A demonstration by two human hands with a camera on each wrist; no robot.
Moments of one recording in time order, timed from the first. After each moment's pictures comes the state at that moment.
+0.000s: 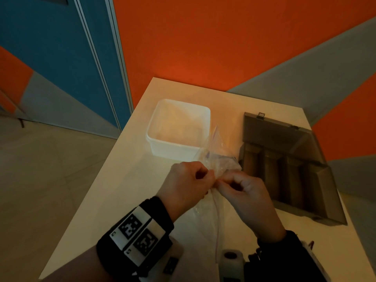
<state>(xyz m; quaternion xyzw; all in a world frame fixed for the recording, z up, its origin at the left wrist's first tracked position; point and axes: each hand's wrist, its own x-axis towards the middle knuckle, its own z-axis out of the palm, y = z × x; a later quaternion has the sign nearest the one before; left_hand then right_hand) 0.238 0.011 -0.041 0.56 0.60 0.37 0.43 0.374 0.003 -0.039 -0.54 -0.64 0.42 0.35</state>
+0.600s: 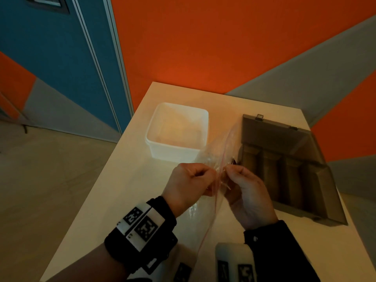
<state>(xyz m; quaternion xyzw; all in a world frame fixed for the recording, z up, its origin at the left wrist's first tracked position) 0.250 0.014 -0.042 0.44 0.53 0.43 0.58 0.373 0.015 -0.047 -0.49 -0.27 0.66 0.50</state>
